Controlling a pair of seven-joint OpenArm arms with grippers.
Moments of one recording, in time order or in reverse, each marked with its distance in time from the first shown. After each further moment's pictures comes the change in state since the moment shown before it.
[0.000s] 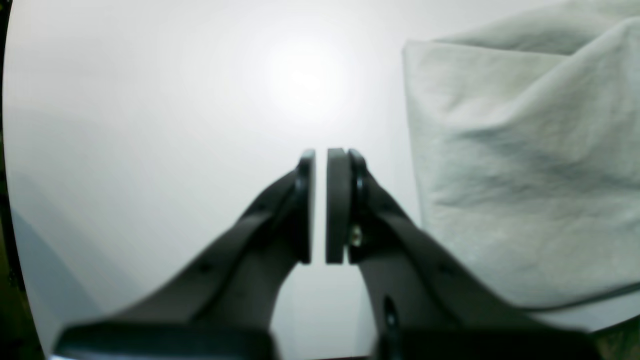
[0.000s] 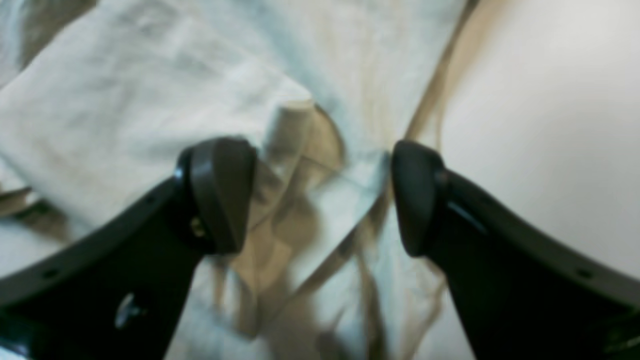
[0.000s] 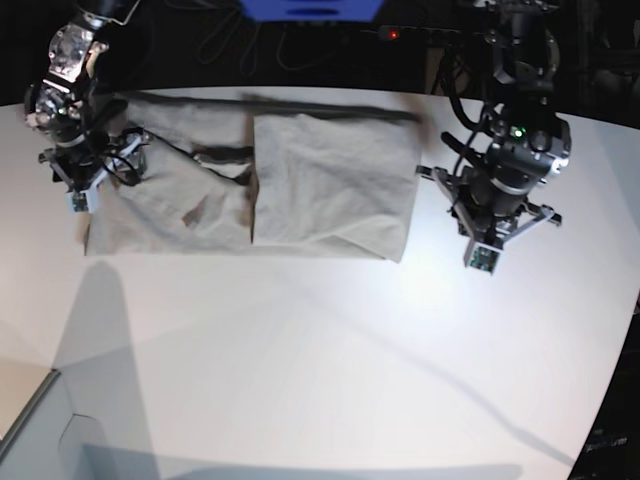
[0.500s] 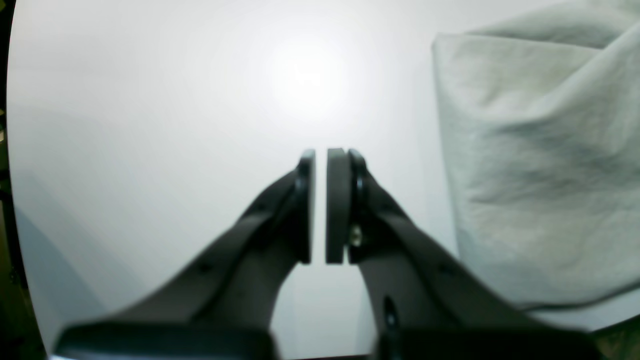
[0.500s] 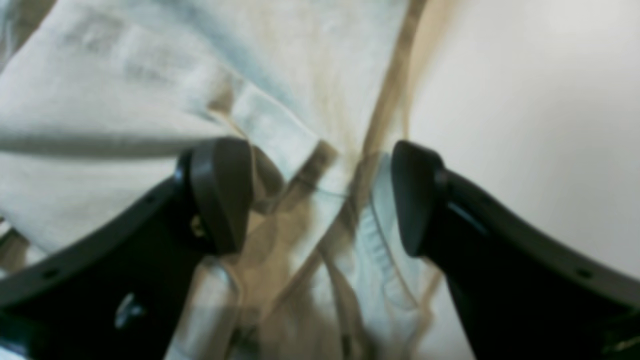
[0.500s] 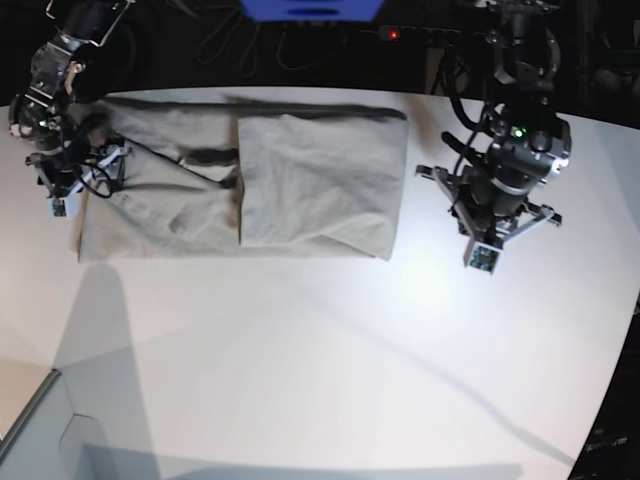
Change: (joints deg) left arm 0.0 -0.2 0.0 0.0 0.0 0.0 0.2; right arm 3.5 4.2 2.6 -9.2 1.6 -0.1 2.4
